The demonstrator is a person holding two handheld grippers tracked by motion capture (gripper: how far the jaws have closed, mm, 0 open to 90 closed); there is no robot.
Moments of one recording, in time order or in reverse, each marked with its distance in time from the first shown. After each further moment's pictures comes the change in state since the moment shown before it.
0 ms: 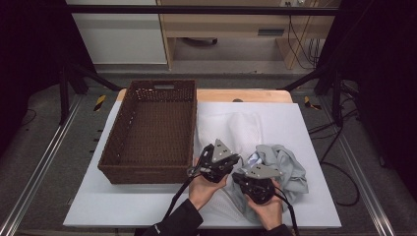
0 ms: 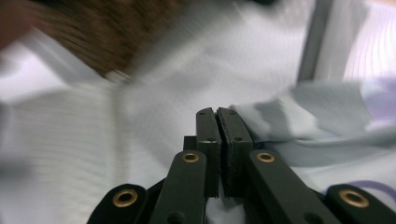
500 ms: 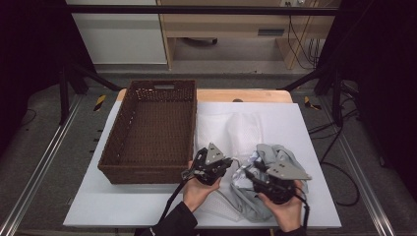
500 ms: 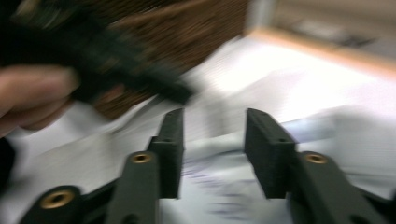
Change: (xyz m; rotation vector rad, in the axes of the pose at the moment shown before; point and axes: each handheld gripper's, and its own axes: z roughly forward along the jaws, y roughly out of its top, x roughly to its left) left arm 0.012 -0.022 0.000 0.031 0.004 -0.023; right arm -0.011 0.025 -0.070 -0.179 -0.136 -0.031
